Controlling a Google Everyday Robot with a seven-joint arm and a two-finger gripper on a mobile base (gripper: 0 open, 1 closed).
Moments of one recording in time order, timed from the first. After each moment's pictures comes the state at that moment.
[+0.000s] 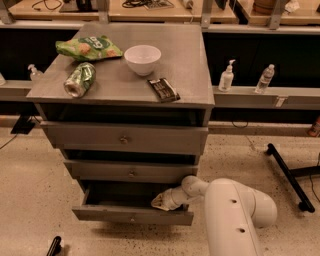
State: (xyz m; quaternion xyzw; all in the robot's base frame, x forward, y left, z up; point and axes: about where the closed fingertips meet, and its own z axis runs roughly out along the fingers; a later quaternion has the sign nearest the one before) arm 0.624 0.007 0.171 -0.67 0.64 0.24 0.29
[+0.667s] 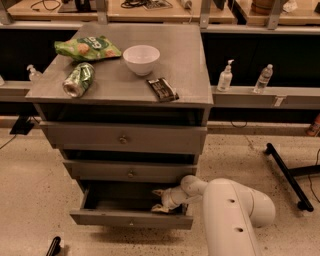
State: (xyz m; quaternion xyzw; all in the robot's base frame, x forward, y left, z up) arm 0.628 0.007 0.171 -0.67 0.64 0.24 0.29
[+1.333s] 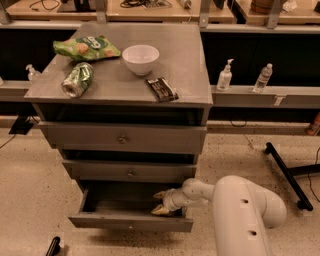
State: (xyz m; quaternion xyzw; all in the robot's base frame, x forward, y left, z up) arm 0.621 0.007 0.184 -0.64 0.67 0.22 0.31
